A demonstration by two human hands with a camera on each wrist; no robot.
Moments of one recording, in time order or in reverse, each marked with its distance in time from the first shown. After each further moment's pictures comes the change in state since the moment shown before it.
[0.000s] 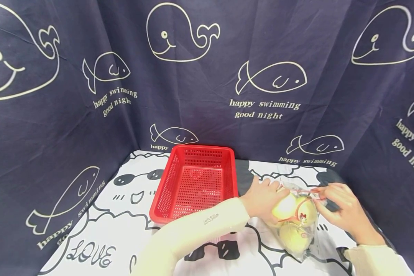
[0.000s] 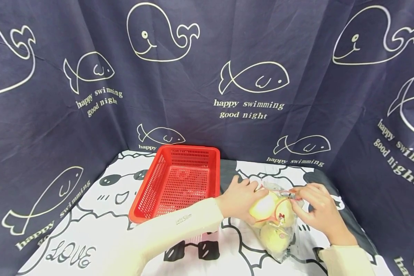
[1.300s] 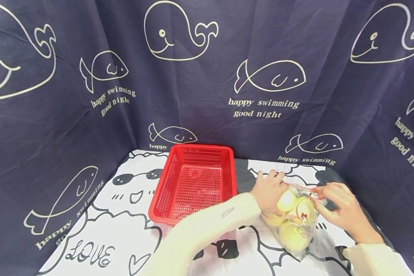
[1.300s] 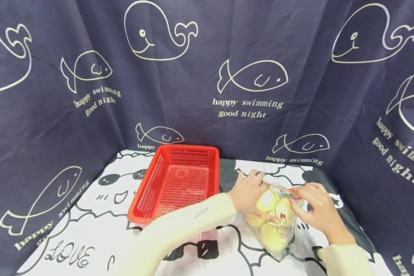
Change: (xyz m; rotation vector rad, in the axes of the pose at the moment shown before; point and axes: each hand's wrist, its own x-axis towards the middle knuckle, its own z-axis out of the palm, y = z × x) left_hand 0.037 0.006 0.024 0.063 -0.066 -0.099; right_hand -0.010 0.009 0.001 0.000 -0.010 -0.004
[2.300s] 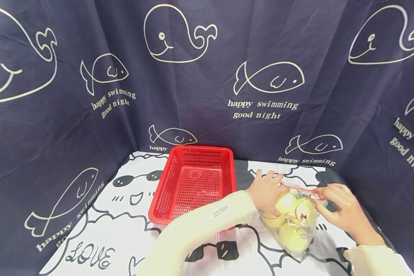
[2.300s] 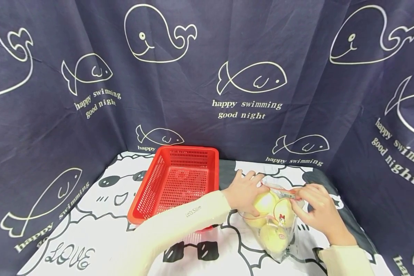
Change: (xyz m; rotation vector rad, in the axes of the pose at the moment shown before) left_hand -0.007 -0.012 -0.016 -0.025 -0.073 0.086; right_hand -0.005 0.002 -0.004 -0.008 -0.001 0.012
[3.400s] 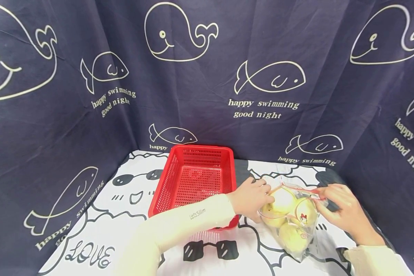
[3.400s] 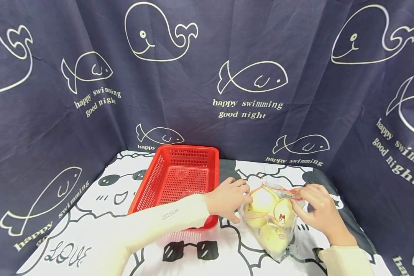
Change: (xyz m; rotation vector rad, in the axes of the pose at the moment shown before) left_hand -0.048 -0.023 -0.002 0.034 0.020 0.205; right_hand -0.002 0.001 0.000 -0.007 -0.001 0.008
